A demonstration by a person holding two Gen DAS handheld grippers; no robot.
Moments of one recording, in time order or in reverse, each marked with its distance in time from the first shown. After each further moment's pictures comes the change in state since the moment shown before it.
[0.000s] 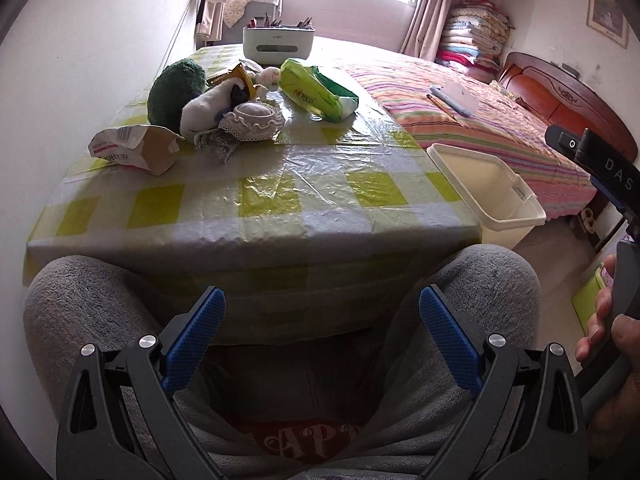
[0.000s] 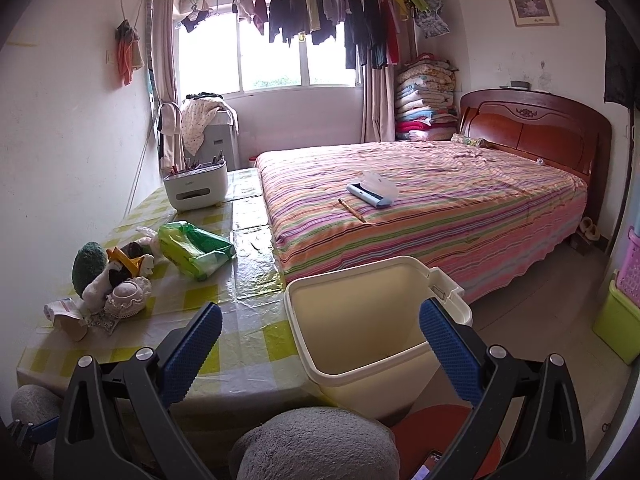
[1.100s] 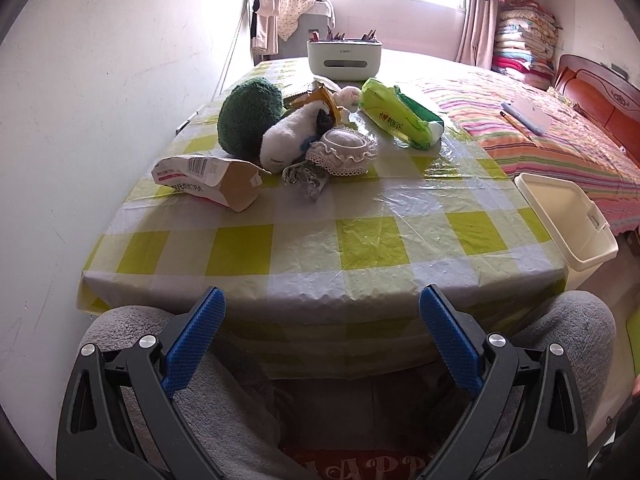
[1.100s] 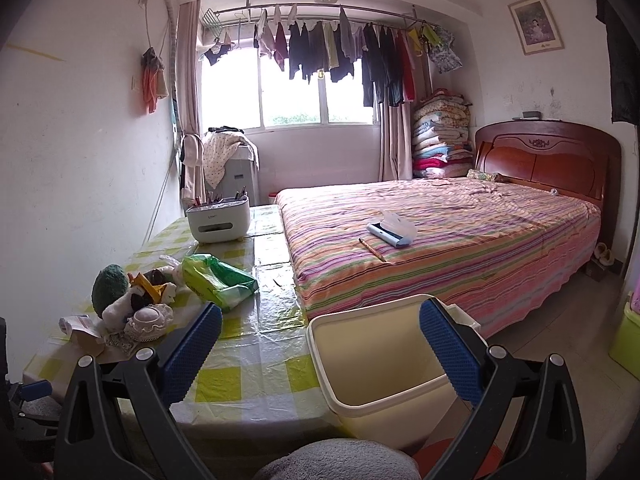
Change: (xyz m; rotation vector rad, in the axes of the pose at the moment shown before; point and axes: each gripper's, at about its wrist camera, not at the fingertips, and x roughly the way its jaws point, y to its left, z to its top) left arm 0.018 0.040 0.036 -0.005 -0.037 0.258; right arm -0.012 0.009 0.002 -0.018 -0.150 0.069
